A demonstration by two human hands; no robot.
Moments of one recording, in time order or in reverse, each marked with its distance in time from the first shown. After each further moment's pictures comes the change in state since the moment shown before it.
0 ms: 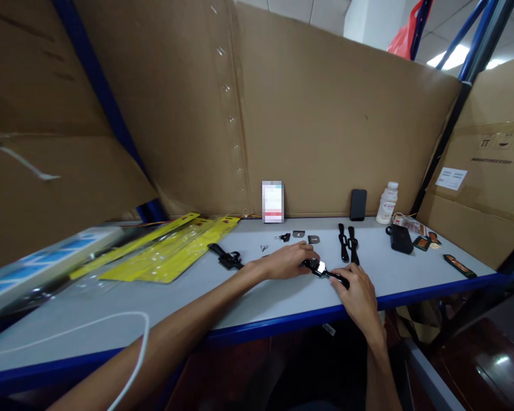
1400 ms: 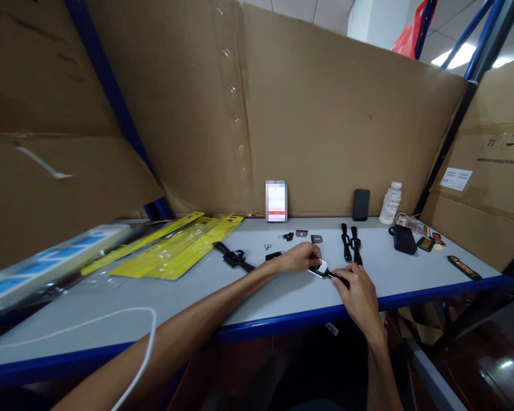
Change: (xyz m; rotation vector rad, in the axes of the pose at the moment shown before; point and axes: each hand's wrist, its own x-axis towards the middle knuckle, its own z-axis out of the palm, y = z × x) left_hand 0.024 -0.020 0.030 -0.397 0.078 -0.193; right_hand 0.000 -0.002 0.000 -0.028 -0.023 -0.032
